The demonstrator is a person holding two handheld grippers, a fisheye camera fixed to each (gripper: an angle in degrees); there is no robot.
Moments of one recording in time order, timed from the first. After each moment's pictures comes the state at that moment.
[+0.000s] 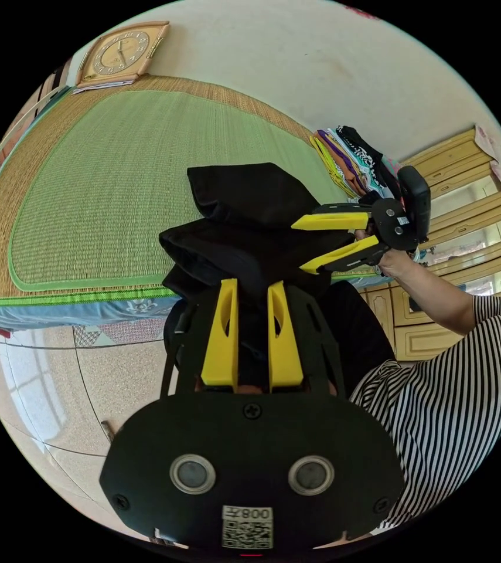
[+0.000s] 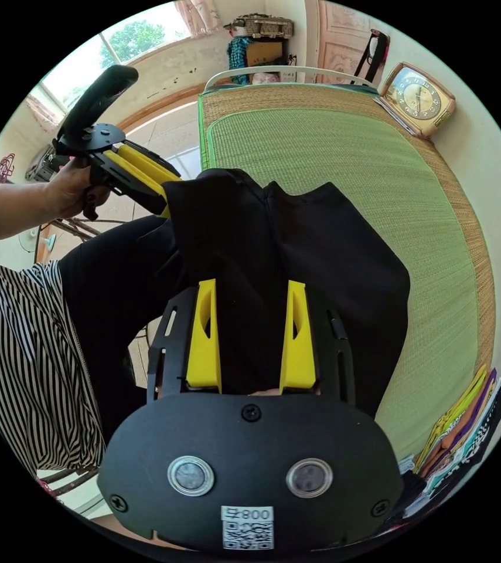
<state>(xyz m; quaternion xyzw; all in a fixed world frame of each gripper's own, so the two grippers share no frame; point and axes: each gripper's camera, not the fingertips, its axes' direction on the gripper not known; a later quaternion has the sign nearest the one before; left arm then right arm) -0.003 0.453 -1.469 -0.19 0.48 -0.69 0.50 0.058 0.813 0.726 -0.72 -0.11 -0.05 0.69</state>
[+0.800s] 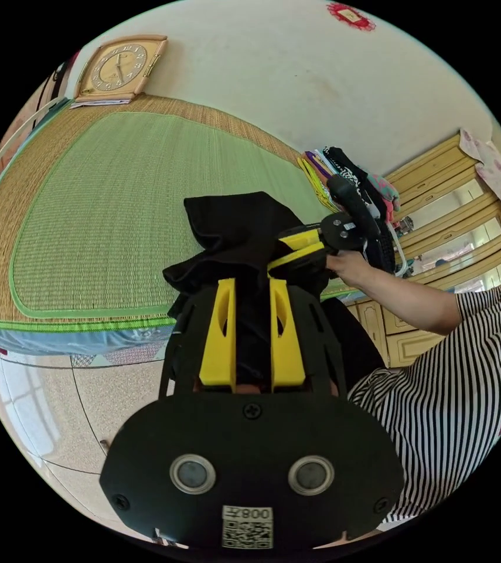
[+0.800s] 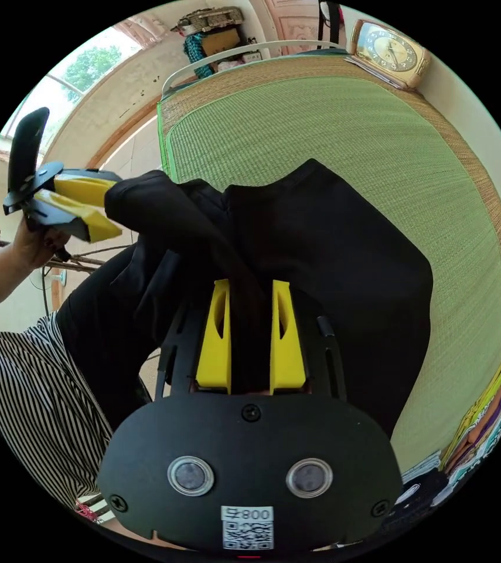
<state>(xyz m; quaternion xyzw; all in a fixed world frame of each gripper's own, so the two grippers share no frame) -0.051 0.464 -1.443 -0.14 0.47 -0.71 0.51 0.100 0.878 0.748 -0.74 -0.08 0.05 0.66</state>
